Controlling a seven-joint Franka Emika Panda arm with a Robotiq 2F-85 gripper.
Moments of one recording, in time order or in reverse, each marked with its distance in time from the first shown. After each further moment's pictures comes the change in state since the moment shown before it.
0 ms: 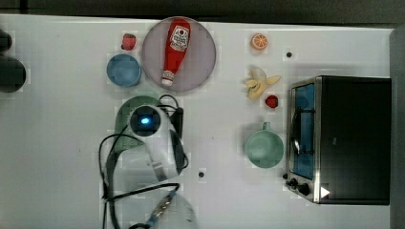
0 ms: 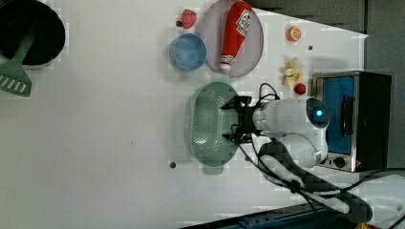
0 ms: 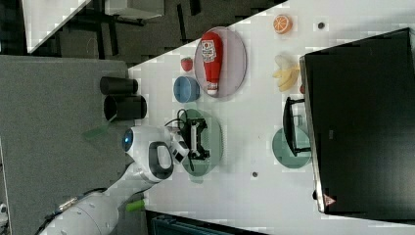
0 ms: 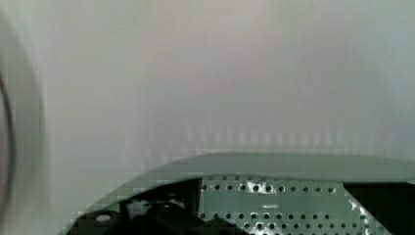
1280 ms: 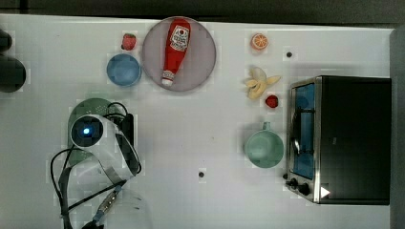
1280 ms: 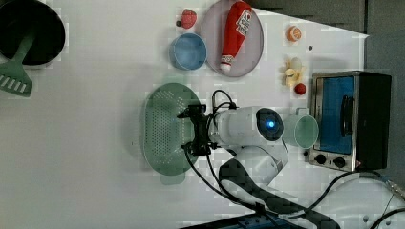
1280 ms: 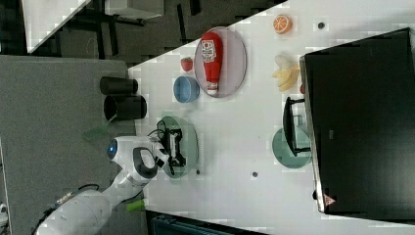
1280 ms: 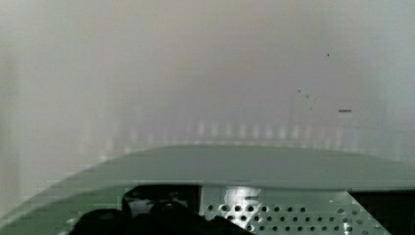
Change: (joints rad) arm 0.114 0.109 0.162 0.104 -0.002 0.018 0.157
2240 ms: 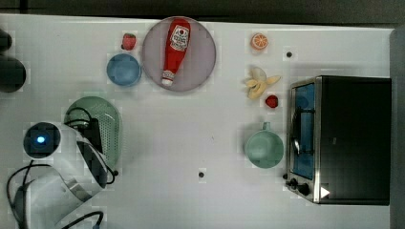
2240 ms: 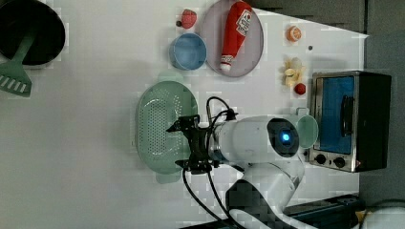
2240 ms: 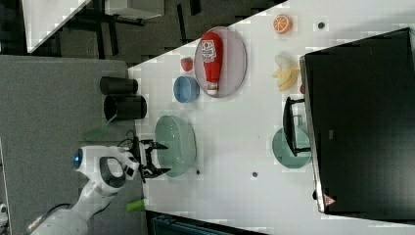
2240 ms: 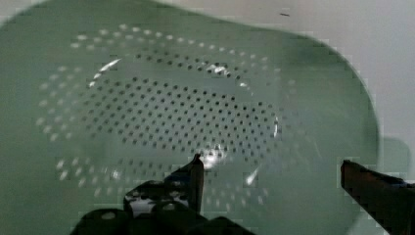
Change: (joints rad) arm -0.137 -0.139 0.260 0.018 0.052 -0.186 -0.053
